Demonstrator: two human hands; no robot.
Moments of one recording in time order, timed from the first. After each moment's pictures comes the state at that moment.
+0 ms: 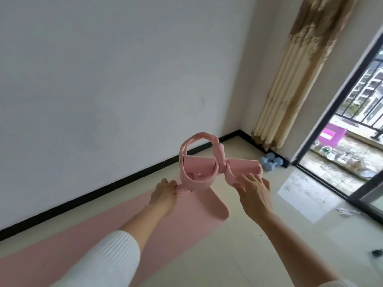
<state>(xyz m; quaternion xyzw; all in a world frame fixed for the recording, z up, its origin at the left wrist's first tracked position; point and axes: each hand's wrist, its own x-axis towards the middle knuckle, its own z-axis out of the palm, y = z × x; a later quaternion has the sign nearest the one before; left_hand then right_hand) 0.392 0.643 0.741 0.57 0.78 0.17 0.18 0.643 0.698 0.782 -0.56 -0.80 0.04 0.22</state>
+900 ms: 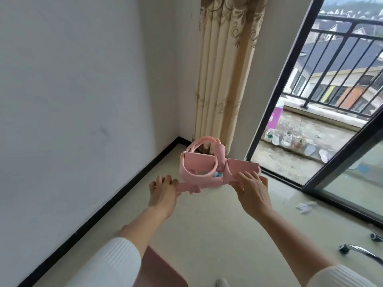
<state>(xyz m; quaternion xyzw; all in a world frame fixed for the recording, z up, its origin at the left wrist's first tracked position) 0.593 1.290 0.705 0.77 0.64 0.05 0.08 0.851 1.266 0.731 -0.69 -0.70 0.00 0.19</state>
